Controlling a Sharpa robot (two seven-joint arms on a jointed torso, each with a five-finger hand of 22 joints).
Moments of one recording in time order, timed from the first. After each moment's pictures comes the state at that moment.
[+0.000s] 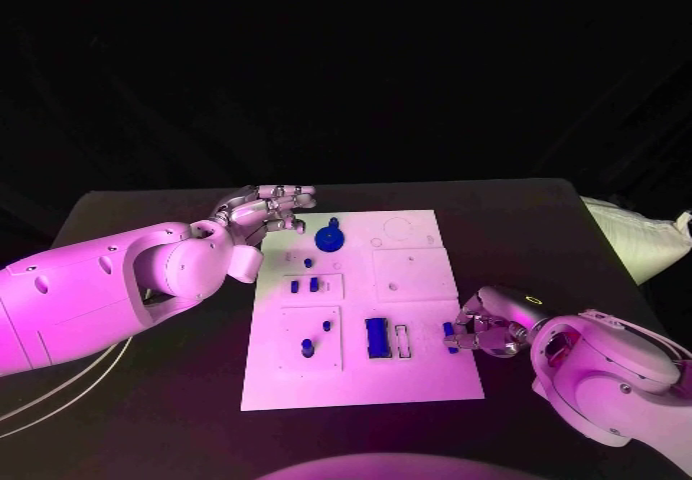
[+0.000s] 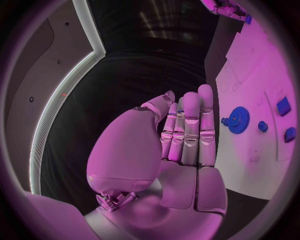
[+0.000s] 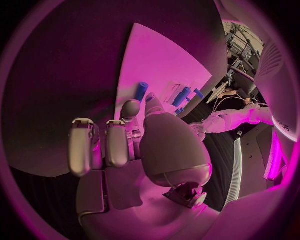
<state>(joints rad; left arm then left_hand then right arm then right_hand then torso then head) 1.21 -0.89 -0.04 1.52 0.10 -0.17 0.26 1.41 -0.12 0.39 0.00 0.09 1.02 0.17 0.11 0.07 1.08 0.11 0.28 0.10 1.17 0.02 0.99 0.50 0.17 1.13 0.12 0.58 0.90 0.77 -1.15 0.19 1.99 -1.58 -0.25 -0.60 1.31 -0.01 -0.14 0.23 0.23 1.09 0.08 0.17 0.32 1.31 0.00 0.77 0.91 1.46 -0.07 1.35 1.22 0.07 1.41 0.05 1.42 1.31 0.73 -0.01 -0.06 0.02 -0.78</state>
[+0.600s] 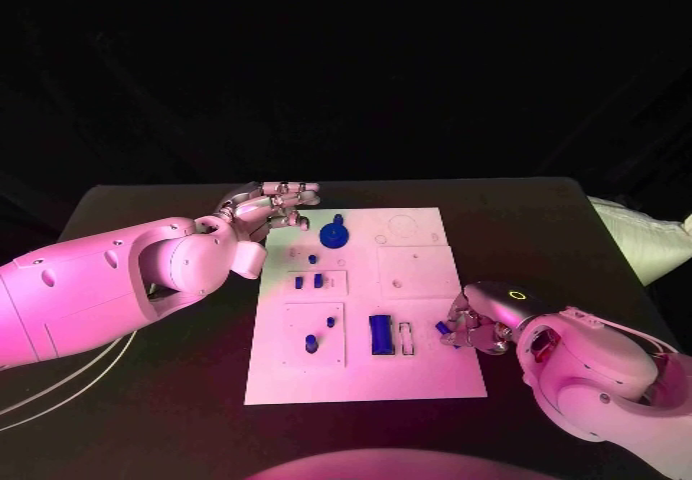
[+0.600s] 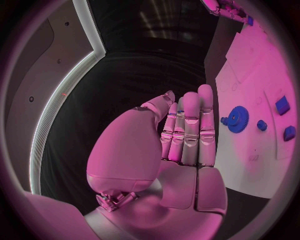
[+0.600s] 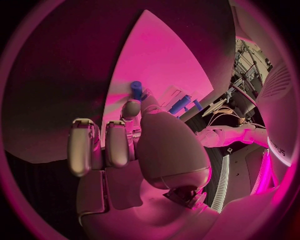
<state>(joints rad) 1.21 -0.89 -0.04 1.52 0.10 -0.17 0.26 1.41 -0.12 0.39 0.00 0.09 1.02 0.17 0.11 0.07 1.08 0.11 0.28 0.11 1.17 0.02 0.99 0.50 0.17 1.13 0.12 0.58 0.90 0.76 -1.08 0.20 1.97 -1.78 -0.18 -0.60 1.45 -0.01 -0.08 0.17 0.15 1.12 0.07 0.15 0.33 1.32 0.00 0.76 0.92 1.46 -0.07 1.35 1.24 0.07 1.41 0.05 1.42 1.31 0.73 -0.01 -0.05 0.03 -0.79</state>
